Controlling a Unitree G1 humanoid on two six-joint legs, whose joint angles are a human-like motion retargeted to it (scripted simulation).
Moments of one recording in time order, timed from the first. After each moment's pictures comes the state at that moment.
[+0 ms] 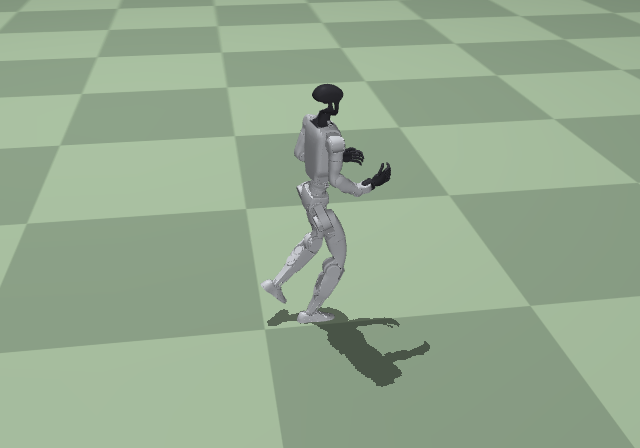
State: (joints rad) left arm 0.25 0.15 0.02 0.18 0.03 -0.63 -0.27; right arm -0.05 -0.04 0.15 0.55 0.21 -0.81 0.16; waist -0.03 -0.23 -0.09; left_leg -0.25 -0.20 0.28 1.01 -0.07 0.22; right_leg -0.36 -0.23 -0.08 0.60 -0.38 -0.14
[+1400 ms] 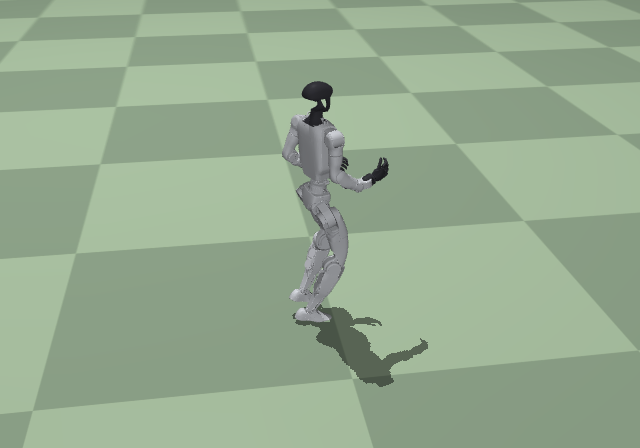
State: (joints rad) left arm 0.35 0.22 -0.08 0.31 0.03 -0.63 -0.35; right arm 0.04 -0.06 0.04 0.52 0.23 -0.75 0.23; waist 0.08 -0.19 -0.10; left_leg -0.38 -0.16 0.23 0.78 -0.09 0.14; right_leg -0.24 -0.16 -0.22 0.56 -0.19 -0.08
